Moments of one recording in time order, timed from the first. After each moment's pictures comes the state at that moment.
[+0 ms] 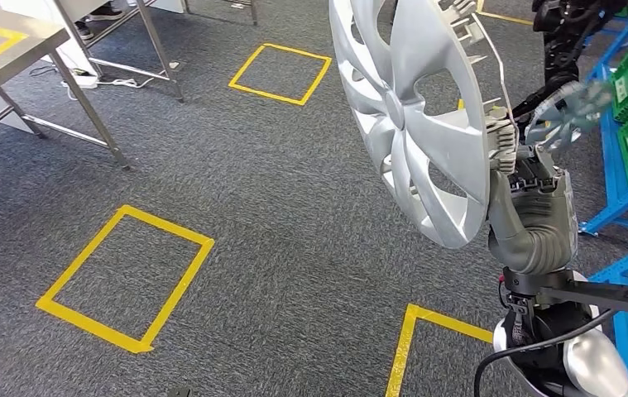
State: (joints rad) left arm -0.11 0.04 -1.19 -0.30 1.27 0.24 -0.28; right arm -0.20 -0.45 0.51 -2.12 -0.59 -0.36 -0.15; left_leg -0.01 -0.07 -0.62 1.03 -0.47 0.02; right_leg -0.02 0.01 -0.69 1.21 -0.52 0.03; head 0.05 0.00
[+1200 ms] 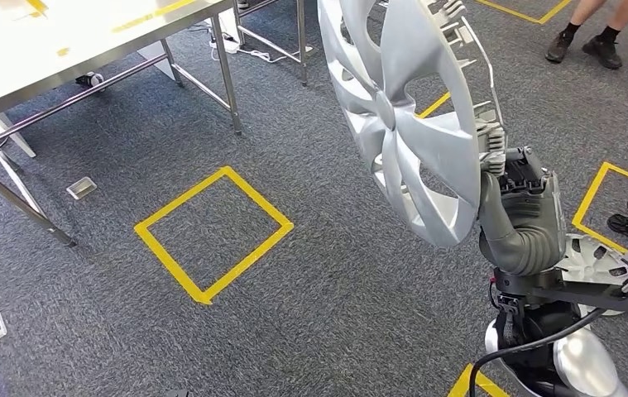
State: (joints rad) left arm -0.10 0.04 -1.19 -0.30 1.27 0.23 -0.27; right arm -0.18 -0.44 0.51 -2.12 -0.59 -0.36 -0.16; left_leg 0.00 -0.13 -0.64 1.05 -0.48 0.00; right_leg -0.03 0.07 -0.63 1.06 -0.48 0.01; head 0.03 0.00
